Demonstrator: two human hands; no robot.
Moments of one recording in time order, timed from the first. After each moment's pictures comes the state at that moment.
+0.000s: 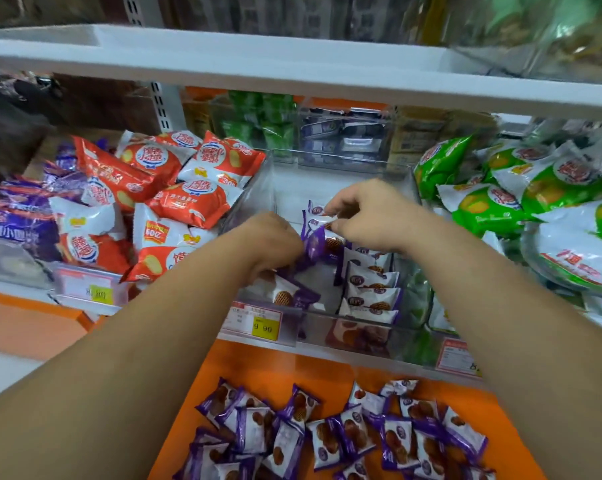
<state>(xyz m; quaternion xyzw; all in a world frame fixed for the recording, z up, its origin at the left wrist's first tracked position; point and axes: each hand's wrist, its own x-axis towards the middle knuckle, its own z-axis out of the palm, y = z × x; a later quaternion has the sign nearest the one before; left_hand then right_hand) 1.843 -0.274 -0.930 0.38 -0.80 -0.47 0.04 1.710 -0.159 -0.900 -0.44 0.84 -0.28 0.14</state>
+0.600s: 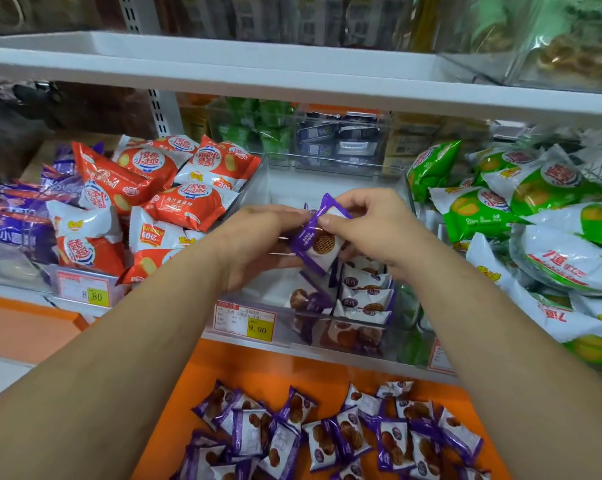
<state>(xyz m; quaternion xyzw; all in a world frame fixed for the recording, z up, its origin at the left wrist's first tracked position) 1.855 -0.270 -0.920 0.27 -0.65 -0.70 0.11 1.726 -0.145 -0.916 -0.34 0.77 -0.50 0.19</state>
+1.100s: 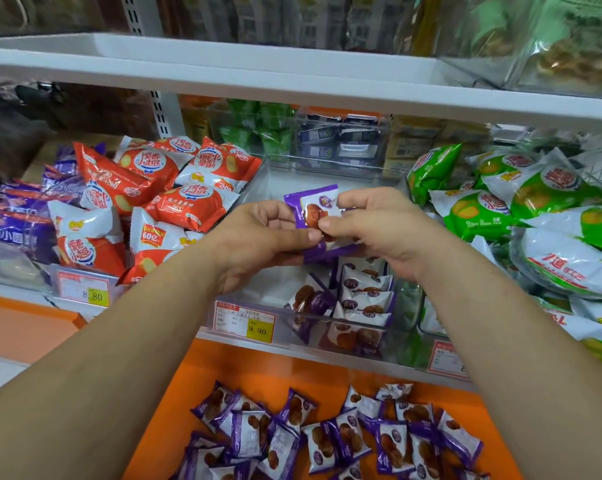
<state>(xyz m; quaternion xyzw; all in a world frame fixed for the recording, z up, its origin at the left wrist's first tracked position) 1.863 -0.272 -0.924 0.21 -0.65 -0.72 0.13 1.722 -0.141 -0.907 -0.30 0.73 -0.54 0.31</state>
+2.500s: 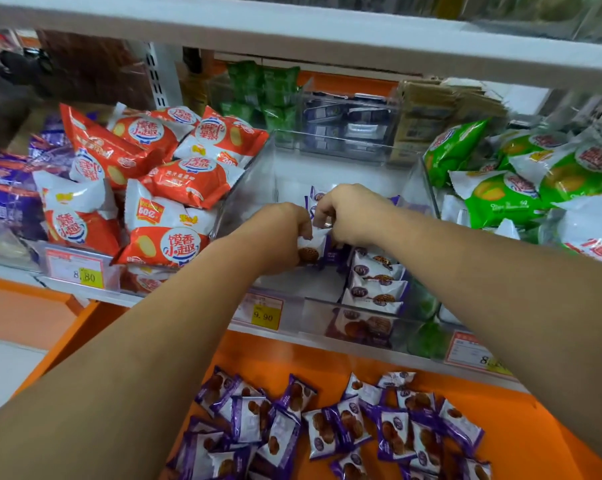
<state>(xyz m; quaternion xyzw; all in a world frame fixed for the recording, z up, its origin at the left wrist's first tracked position) 1.835 -0.282 -0.953 0.24 -0.95 -0.17 0.03 1.698 -0.198 -0.936 -0.50 0.86 -0.07 0.08</state>
